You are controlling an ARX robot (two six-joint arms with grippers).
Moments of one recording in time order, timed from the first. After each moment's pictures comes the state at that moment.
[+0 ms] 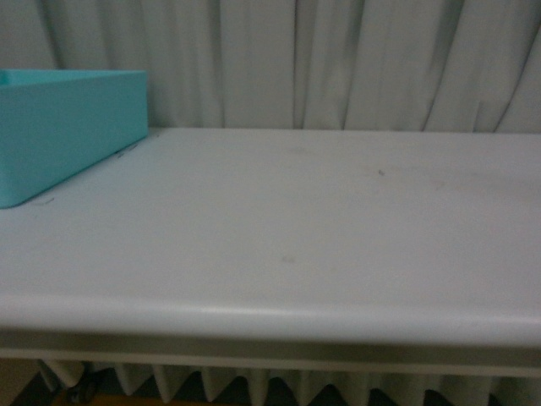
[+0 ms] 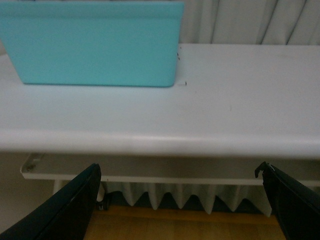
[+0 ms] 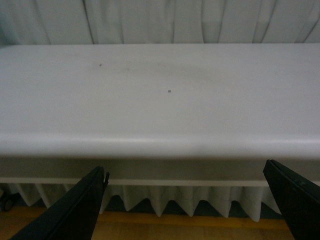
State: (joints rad) left arm 0.00 0.01 0.01 0.00 0.00 0.00; right arm 0.01 0.00 0.01 0.00 0.00 -0.01
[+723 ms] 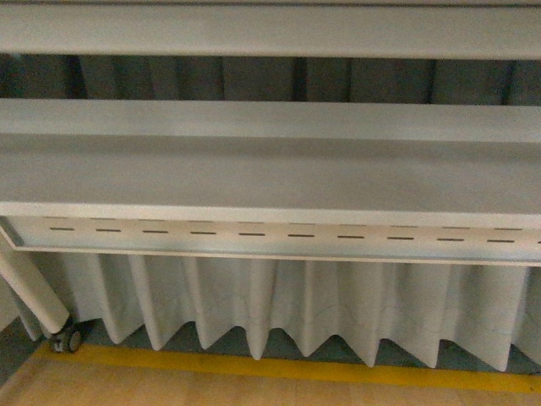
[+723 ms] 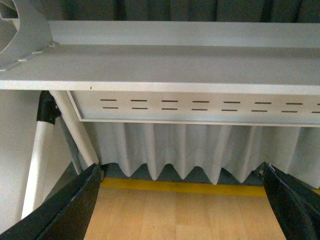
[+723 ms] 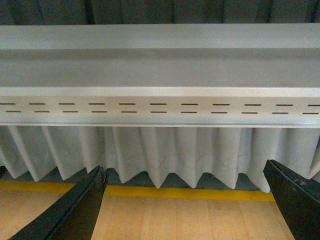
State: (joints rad) left arm 0.00 0.01 0.01 -0.01 0.00 0.00; right arm 0.01 0.00 0.01 -0.01 0.00 -0.01
